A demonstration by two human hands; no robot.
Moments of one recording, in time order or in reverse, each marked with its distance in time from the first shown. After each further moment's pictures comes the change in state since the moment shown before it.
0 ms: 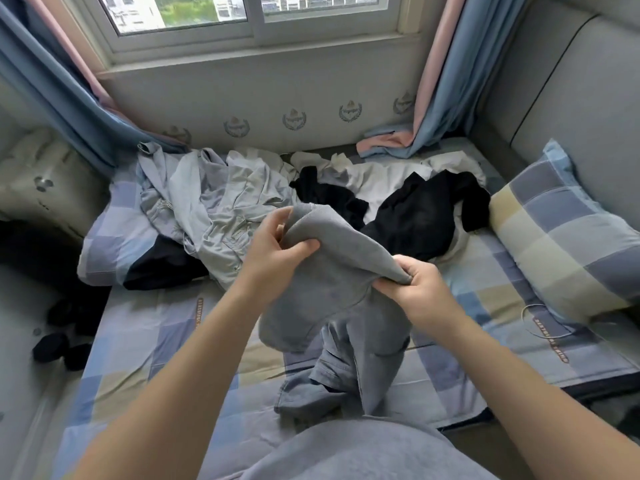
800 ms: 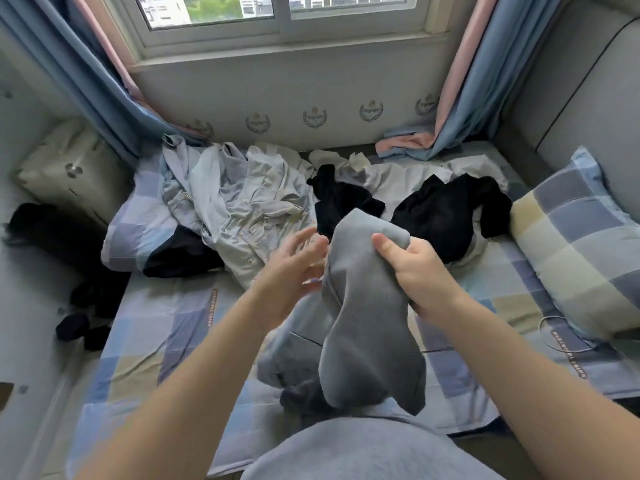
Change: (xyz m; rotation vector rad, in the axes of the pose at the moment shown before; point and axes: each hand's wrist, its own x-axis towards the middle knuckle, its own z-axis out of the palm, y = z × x) left_hand -0.020 -0.013 -0.009 -0.366 -0.161 -0.347; right_hand 0.019 -0.041 0.031 0.226 -0.017 0.161
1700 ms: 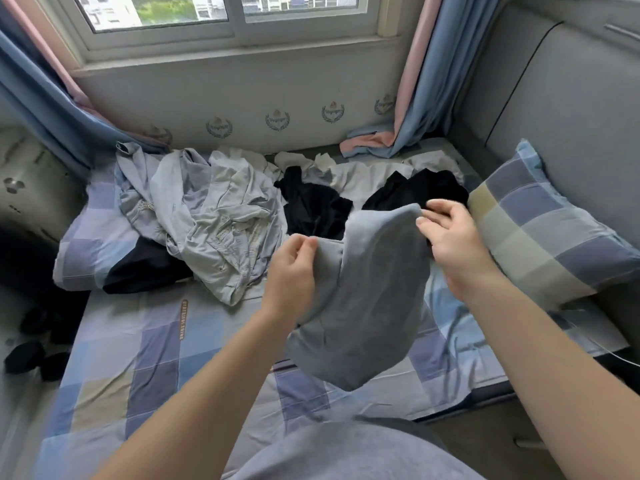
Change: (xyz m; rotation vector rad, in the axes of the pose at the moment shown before) left_hand 0.005 -0.026 0.055 0.286 0.230 0.310; right_hand -0.002 -0.006 -0.084 -0.125 0.430 -0.087
